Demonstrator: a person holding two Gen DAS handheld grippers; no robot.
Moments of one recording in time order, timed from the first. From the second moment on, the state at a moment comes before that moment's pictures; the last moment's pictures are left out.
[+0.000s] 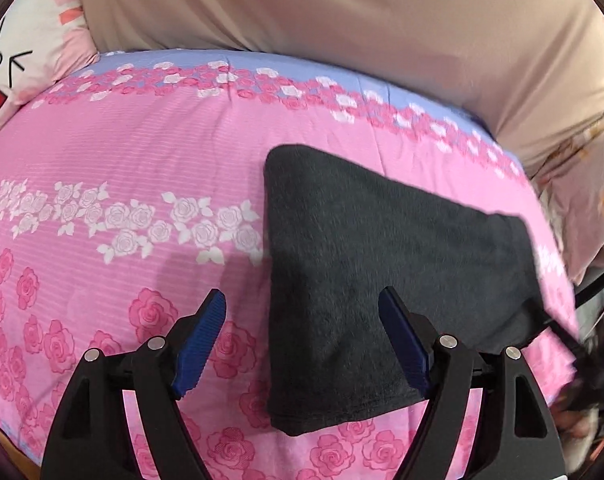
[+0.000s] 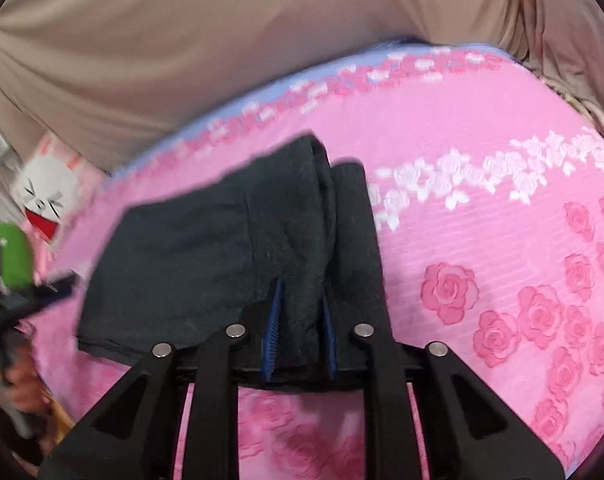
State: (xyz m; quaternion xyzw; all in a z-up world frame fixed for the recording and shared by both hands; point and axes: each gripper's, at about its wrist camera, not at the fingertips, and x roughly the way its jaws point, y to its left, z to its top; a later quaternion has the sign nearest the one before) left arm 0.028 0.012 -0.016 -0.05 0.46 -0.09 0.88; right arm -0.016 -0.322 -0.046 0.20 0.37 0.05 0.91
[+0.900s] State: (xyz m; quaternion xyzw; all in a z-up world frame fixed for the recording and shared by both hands) left arm 0.004 0.182 -0.016 -0.14 0.42 0.06 0.89; right arm 0.066 -0.068 -0.058 0.05 0.44 0.25 0.86
